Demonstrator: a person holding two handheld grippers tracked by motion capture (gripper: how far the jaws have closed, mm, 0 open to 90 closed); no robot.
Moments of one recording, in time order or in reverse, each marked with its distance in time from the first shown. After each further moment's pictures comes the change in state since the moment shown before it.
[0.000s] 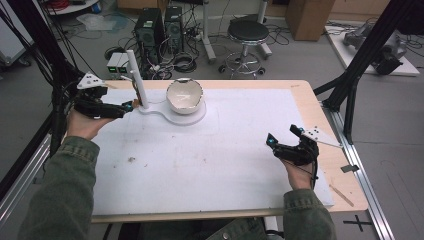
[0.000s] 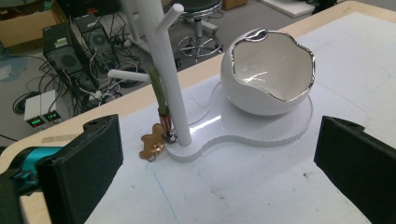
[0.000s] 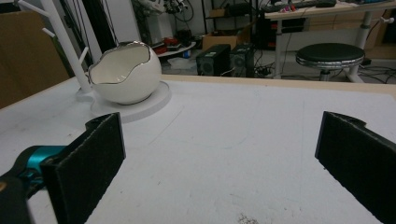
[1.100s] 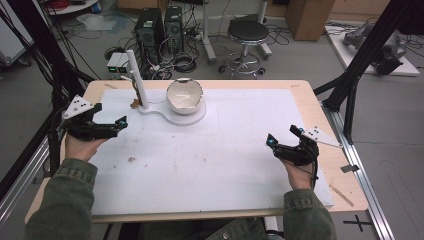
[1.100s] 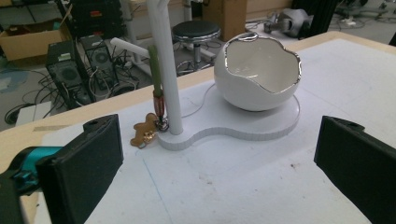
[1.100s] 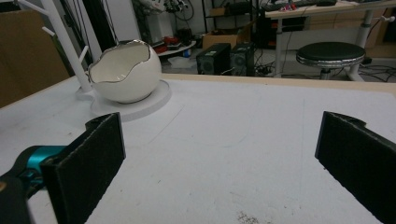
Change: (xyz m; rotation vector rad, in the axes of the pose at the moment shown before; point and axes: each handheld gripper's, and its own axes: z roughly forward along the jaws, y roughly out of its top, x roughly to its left) left arm -0.010 -0.056 -0.021 -0.151 -0.011 -0.059; right arm -0.001 -0.001 0.000 0.005 -0.001 -0.001
